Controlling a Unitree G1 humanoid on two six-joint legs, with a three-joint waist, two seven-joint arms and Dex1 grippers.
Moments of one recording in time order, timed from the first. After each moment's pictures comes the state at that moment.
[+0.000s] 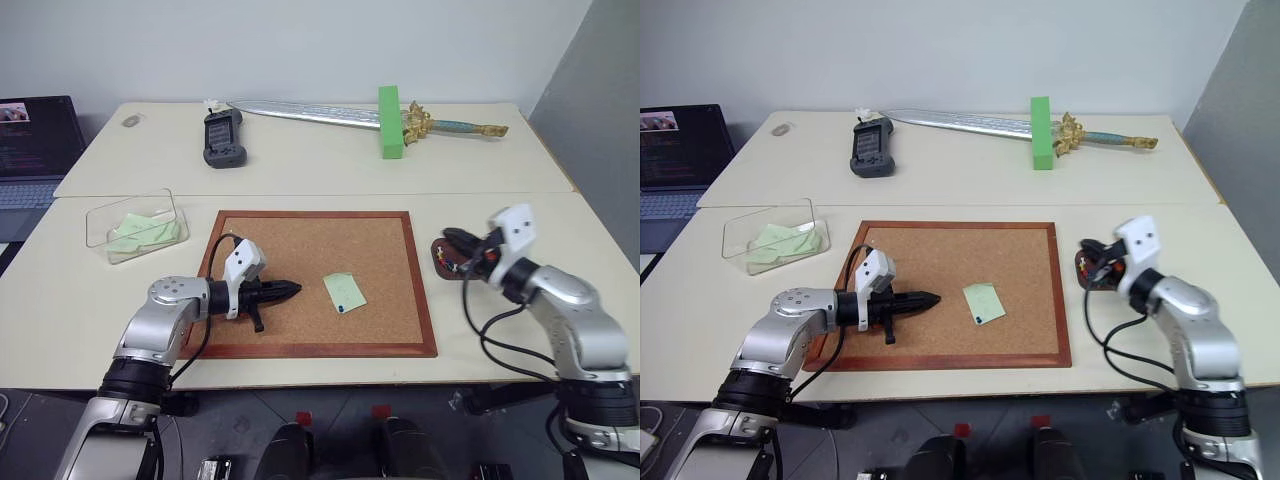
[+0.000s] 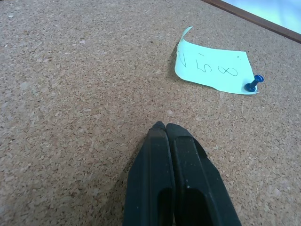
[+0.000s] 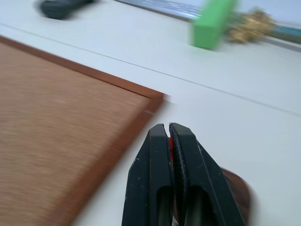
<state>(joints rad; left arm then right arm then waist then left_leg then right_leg) -0.40 0.61 -0.07 0.22 -0.29 0.36 -1.15 -0.29 -0.51 -0.23 -0.14 0.30 0.56 0.55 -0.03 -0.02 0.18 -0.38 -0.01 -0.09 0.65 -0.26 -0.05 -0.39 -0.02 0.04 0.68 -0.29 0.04</state>
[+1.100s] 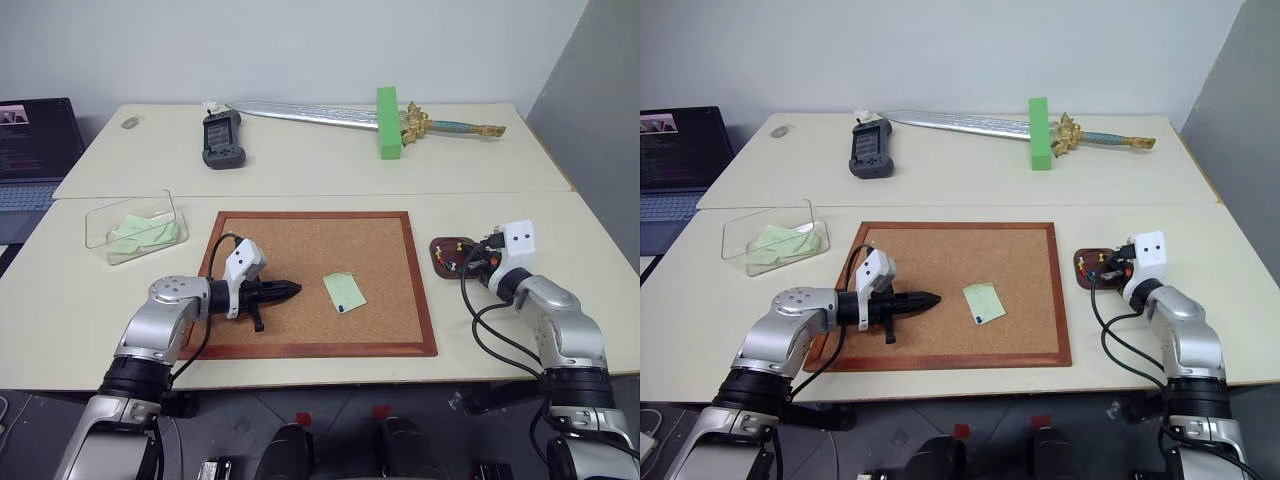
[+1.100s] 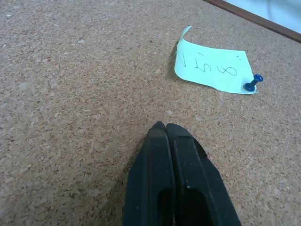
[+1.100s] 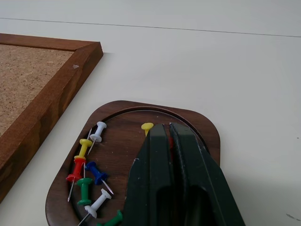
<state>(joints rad) -0.41 0.60 -0.08 0.23 -0.29 0.36 -1.15 -0.37 -0.43 -0.17 0.15 0.25 0.47 0.42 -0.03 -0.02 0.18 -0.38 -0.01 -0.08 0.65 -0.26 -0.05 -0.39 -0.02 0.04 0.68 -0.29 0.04</state>
